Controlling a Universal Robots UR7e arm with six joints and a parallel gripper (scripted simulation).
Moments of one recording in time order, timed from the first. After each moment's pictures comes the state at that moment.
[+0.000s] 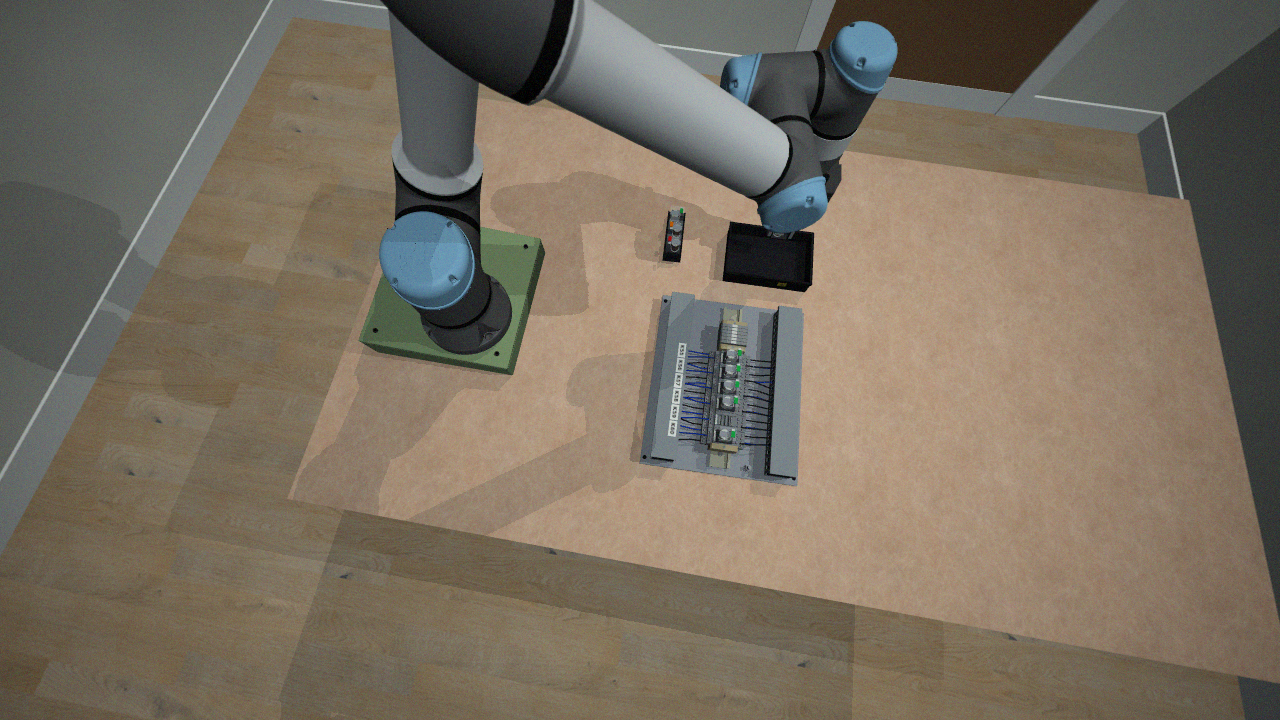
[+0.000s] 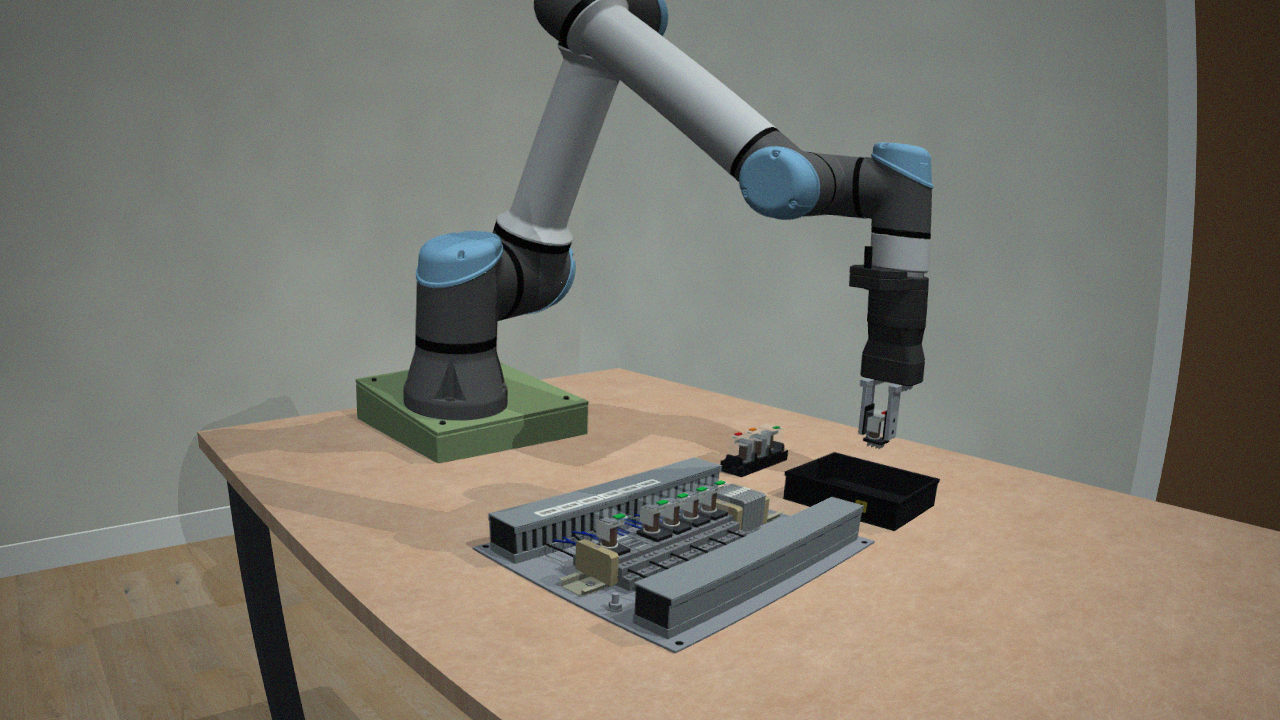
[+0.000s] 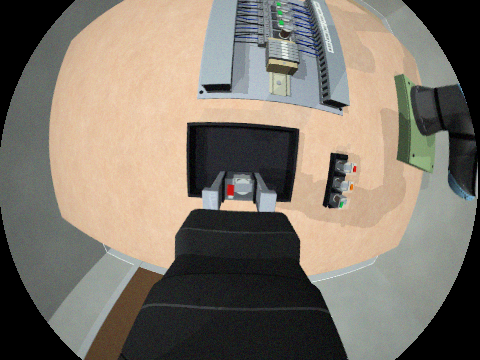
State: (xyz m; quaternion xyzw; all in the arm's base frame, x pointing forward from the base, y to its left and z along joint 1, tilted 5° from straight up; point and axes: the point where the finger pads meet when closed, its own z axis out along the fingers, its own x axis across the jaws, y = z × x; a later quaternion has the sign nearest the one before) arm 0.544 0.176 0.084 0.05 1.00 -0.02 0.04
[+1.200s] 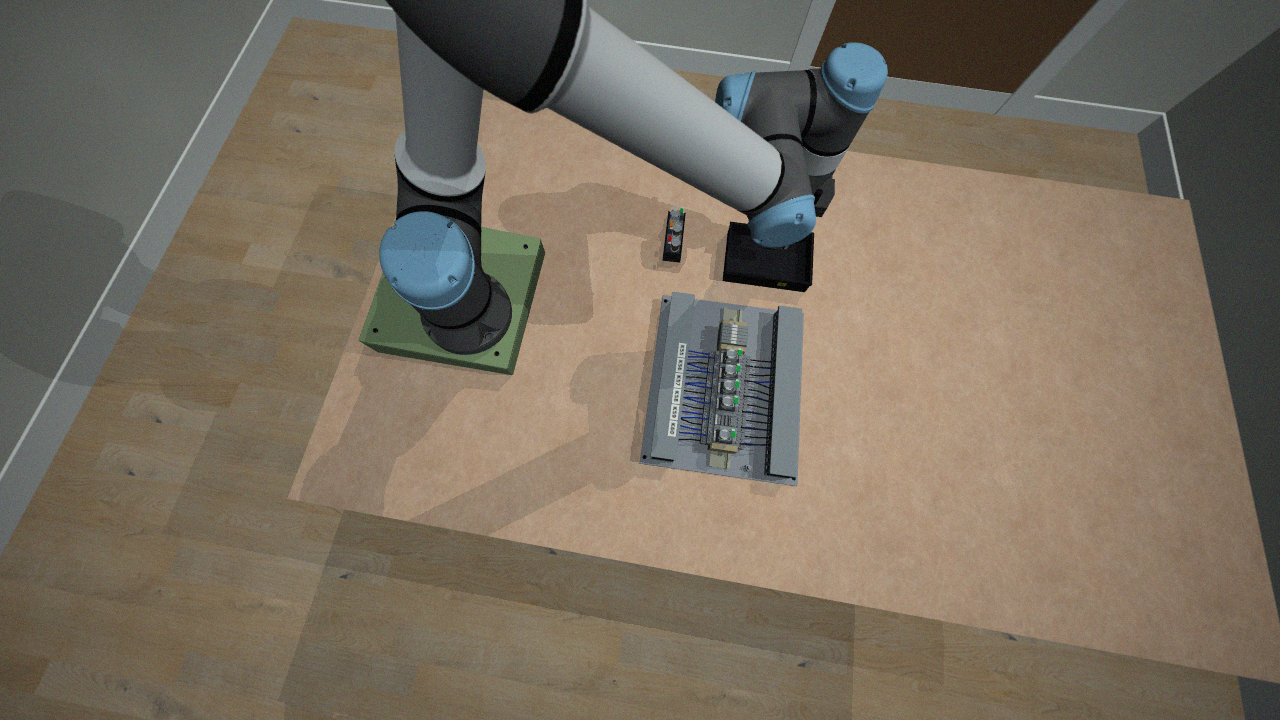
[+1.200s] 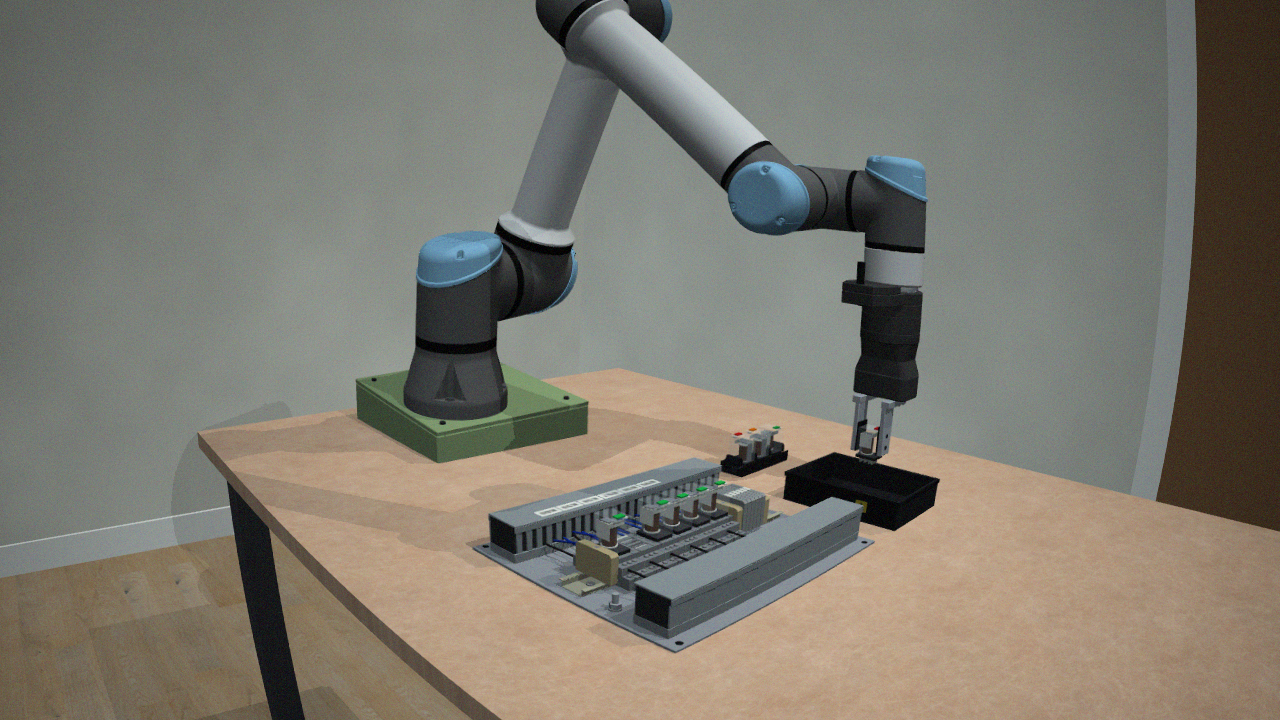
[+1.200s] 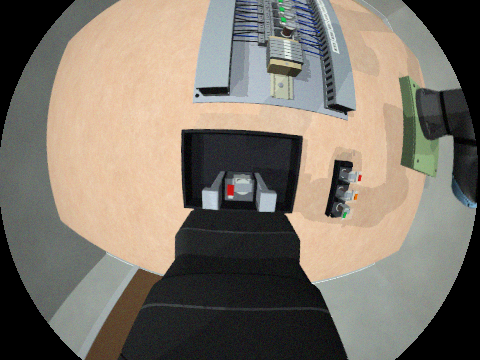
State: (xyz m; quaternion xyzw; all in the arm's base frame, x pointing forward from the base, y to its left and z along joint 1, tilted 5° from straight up) arm 0.542 0.164 0.067 0.05 1.00 -0.02 0.04
